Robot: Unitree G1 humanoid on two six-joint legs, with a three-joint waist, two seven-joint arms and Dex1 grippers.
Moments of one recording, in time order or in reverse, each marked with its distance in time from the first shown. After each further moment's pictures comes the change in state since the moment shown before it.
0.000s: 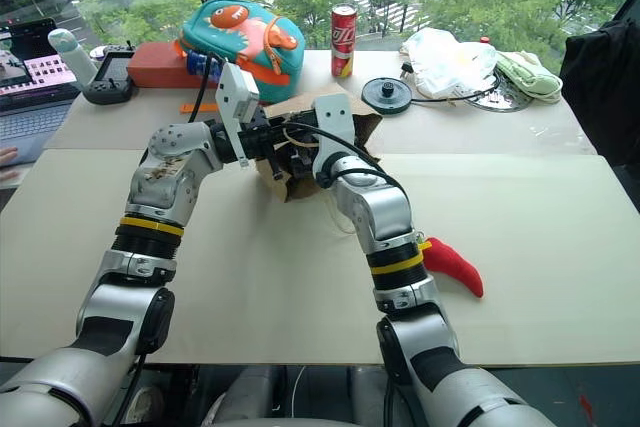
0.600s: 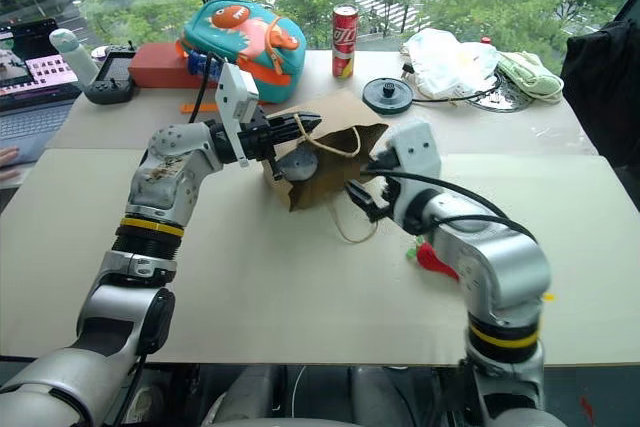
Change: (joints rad) left arm 0.008 0.000 0.004 -0.009 -0.003 0.000 0.002; right arm 0.374 -0.500 -0.227 -0.718 0.237 0.533 0.248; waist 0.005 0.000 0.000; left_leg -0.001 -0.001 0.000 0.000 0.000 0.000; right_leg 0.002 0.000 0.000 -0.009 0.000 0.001
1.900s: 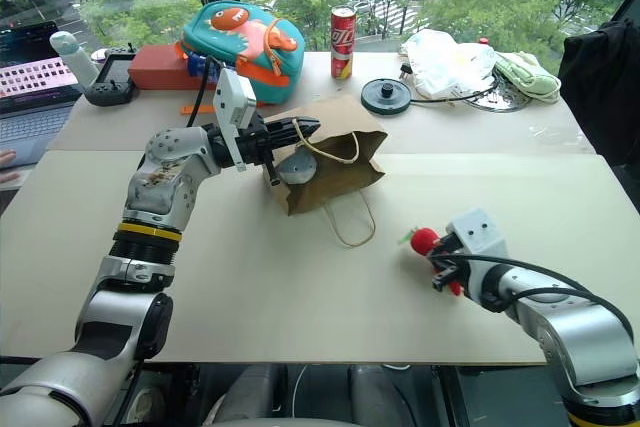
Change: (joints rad) left arm 0.024 0.004 0.002 -0.032 -0.002 0.002 -0.014; right arm 0.280 -0.107 -0.109 -0.017 0.069 -0.077 0.104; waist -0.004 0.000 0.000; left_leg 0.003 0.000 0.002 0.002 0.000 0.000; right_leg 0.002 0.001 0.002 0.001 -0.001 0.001
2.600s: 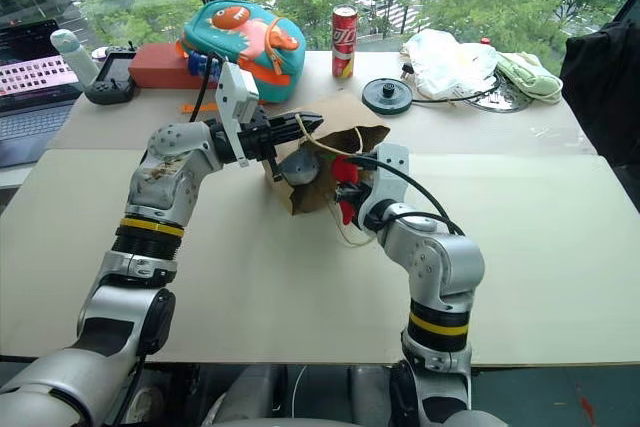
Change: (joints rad) left arm -0.031 -0.006 0.001 0.019 0.000 0.002 -0.005; right arm -0.445 0.659 0.097 0.413 -0.156 -0.069 -0.435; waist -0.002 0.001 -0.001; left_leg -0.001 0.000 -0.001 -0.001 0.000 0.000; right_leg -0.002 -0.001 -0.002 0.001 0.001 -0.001
